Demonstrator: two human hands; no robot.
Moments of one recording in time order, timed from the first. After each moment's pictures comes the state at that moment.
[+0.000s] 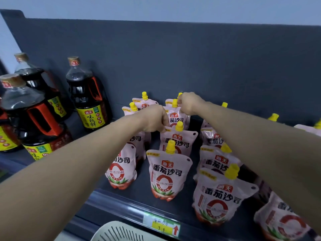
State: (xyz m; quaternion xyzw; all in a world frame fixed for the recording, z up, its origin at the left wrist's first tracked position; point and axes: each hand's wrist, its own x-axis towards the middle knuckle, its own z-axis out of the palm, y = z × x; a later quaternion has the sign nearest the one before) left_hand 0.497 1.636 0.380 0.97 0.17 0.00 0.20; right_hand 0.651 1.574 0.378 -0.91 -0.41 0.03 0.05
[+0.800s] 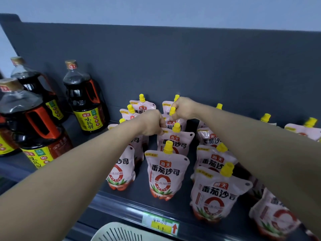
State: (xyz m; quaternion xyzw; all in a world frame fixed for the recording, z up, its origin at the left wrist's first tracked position) left_hand 0.495 1.631 0.375 0.96 0.18 0.00 0.20; right_hand 0.641 1.562 0.379 -0.87 -0.46 0.12 0.13
